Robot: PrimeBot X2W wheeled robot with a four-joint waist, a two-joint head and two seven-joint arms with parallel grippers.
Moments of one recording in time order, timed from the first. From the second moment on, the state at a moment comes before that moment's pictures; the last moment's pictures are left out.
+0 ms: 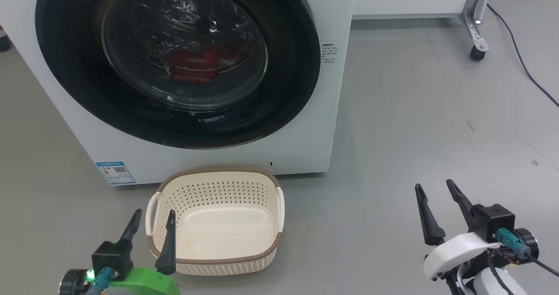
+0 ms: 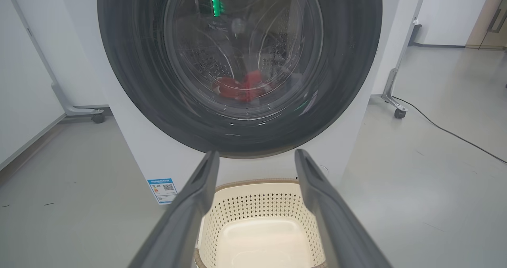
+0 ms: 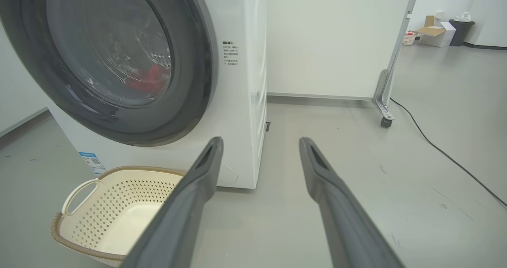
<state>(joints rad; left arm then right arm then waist) -0.03 0.11 -0.25 0.30 -0.37 0.03 -0.25 -0.05 -0.20 0.28 0.31 0.38 -0.04 -0.24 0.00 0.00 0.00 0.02</state>
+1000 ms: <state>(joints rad) -0.05 0.10 -0.23 0.32 -0.35 0.03 -0.25 -0.05 -0.17 0.23 0.33 0.40 0.01 -0.24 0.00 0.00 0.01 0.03</state>
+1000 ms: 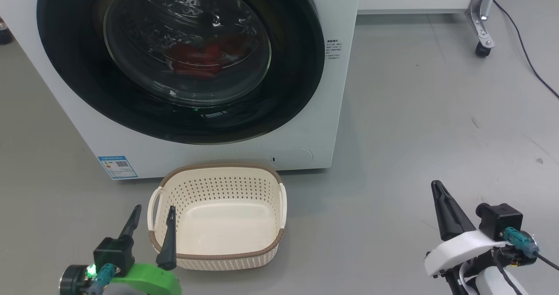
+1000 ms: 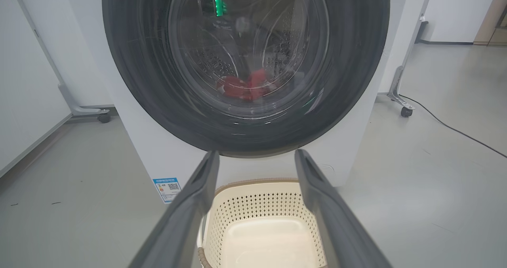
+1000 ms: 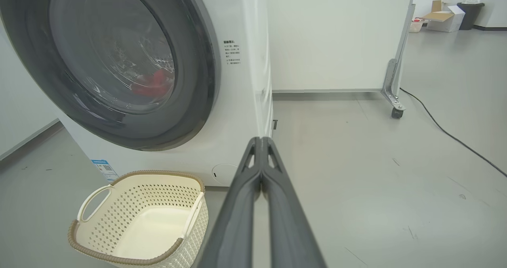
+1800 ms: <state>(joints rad) -0.16 0.07 -0.24 0.25 -0.32 0.02 -0.25 -0.25 -0.08 0.01 0.34 0.87 0.10 -0.19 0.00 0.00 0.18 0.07</state>
